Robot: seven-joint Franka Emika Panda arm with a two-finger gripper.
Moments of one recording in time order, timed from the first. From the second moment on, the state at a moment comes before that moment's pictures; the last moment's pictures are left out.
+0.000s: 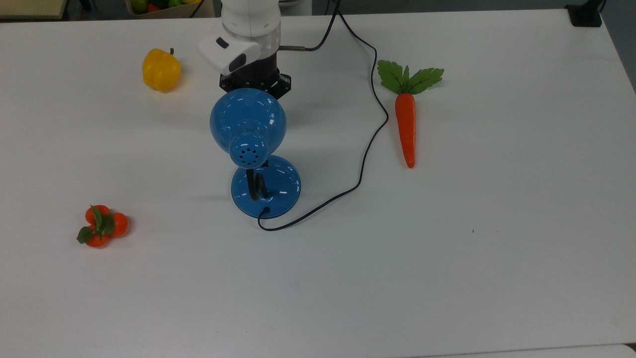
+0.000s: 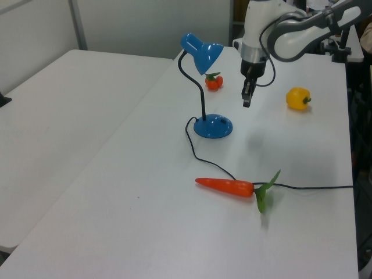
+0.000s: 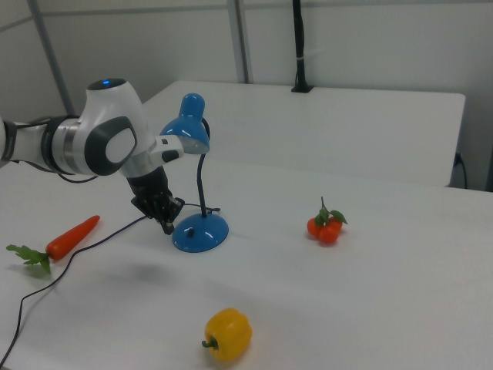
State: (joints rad) arm -0.01 0.13 0.08 -2.01 -0.10 2.23 0.04
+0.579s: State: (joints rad) arm -0.01 0.22 0.08 -2.06 -0.10 2.44 0.05
